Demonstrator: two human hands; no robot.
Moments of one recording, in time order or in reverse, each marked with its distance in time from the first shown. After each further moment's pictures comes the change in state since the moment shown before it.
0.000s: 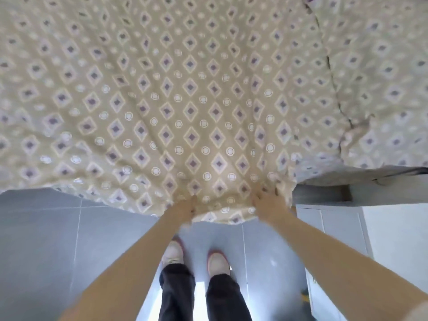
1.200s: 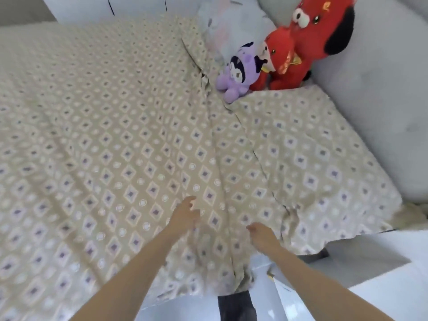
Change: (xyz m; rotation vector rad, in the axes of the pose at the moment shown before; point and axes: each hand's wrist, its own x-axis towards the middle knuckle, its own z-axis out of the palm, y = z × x) left_hand 0.050 0.266 -0.270 -0.571 0.237 0.118; right_hand 0.058 0.202 -0.144 1.103 0.054 0.218
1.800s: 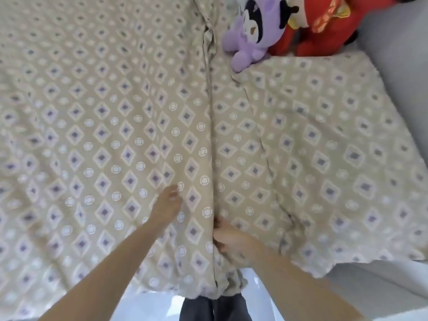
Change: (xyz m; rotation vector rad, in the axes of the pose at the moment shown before) left_hand 0.093 -0.003 0.029 -0.222 0.168 -0.245; right_hand 0.095 -0.043 0.017 0.455 -0.566 0.146
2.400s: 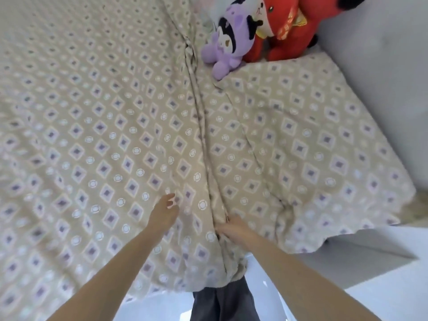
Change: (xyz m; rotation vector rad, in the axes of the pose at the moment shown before) left_hand -0.038 -0.008 -0.017 0.135 -0.032 0.036; right_hand -0.032 0.022 -0.001 0.012 0.205 -0.101
